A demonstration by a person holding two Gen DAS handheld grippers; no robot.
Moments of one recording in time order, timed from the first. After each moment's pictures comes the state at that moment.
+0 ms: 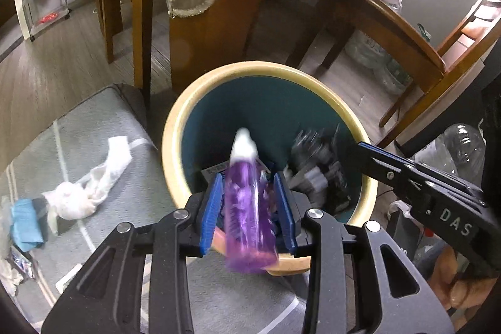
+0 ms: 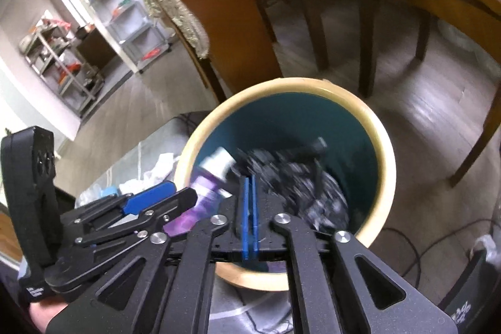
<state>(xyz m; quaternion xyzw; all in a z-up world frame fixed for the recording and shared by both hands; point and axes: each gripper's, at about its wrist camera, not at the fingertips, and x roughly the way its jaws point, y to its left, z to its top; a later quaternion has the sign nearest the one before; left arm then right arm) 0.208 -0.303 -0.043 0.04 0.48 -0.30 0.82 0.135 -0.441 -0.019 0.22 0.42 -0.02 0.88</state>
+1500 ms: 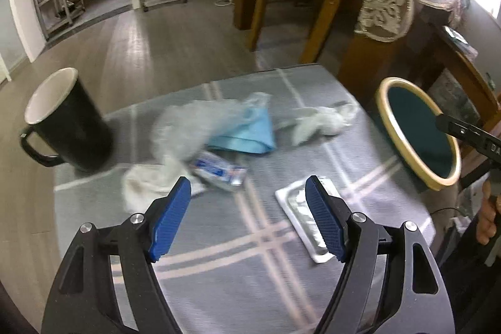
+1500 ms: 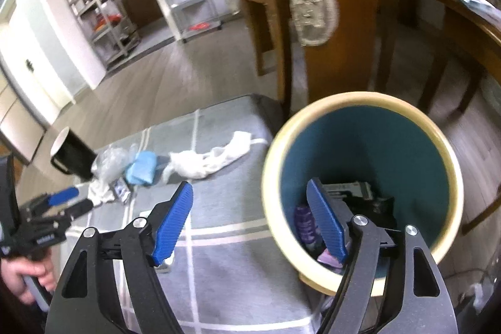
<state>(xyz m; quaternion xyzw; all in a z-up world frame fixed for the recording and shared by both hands) 0.167 -0.029 -0.031 0.01 0.46 -0.10 0.88 0.160 -0.318 -0.009 0.10 0.42 0.08 0.90</state>
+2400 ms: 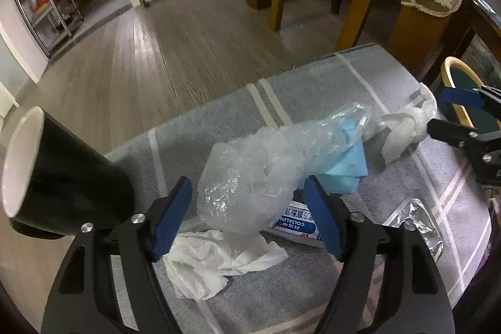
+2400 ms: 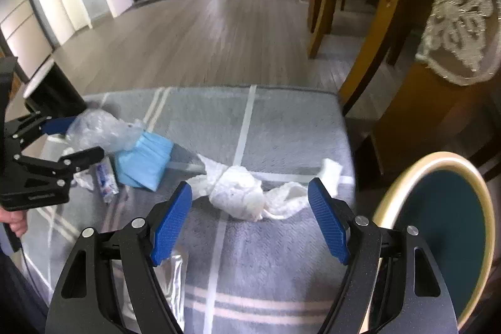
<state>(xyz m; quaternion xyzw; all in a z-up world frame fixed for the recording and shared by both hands) 0.260 -0.002 -0.080 0.09 0.50 -0.08 0.86 0.254 -0.209 -0.063 -0.05 0.48 0.15 0.87</state>
